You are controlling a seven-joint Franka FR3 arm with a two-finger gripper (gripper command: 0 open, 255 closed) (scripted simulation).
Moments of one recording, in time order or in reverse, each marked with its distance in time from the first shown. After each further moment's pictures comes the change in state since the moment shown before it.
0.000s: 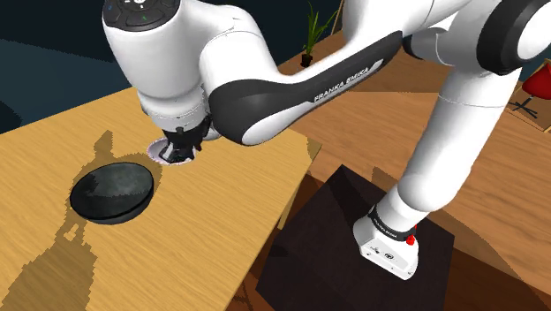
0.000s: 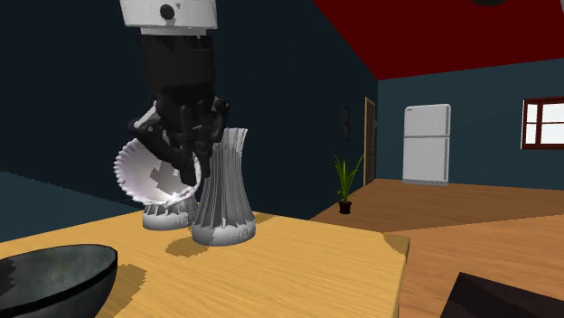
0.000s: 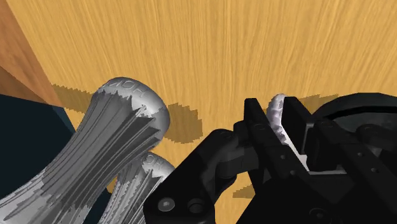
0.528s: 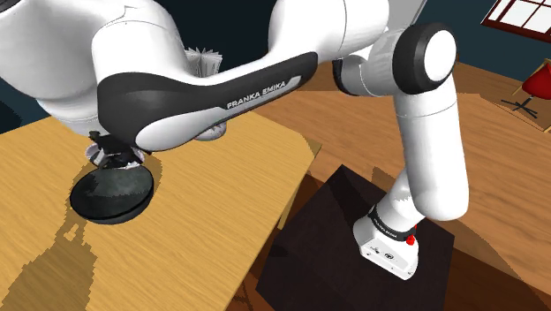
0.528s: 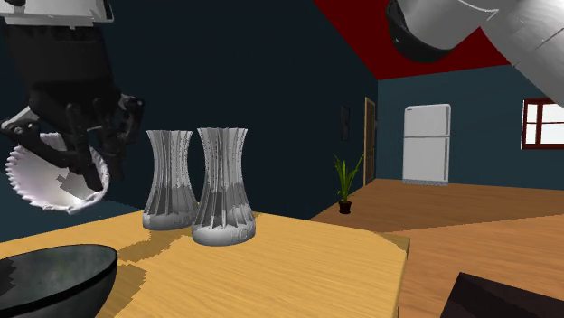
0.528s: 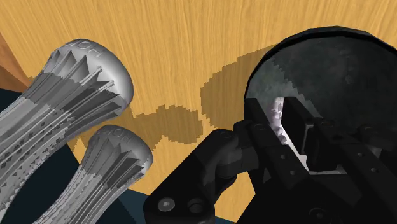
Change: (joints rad) arm 0.418 0.396 -0.185 0.529 -0.233 -0.246 0.024
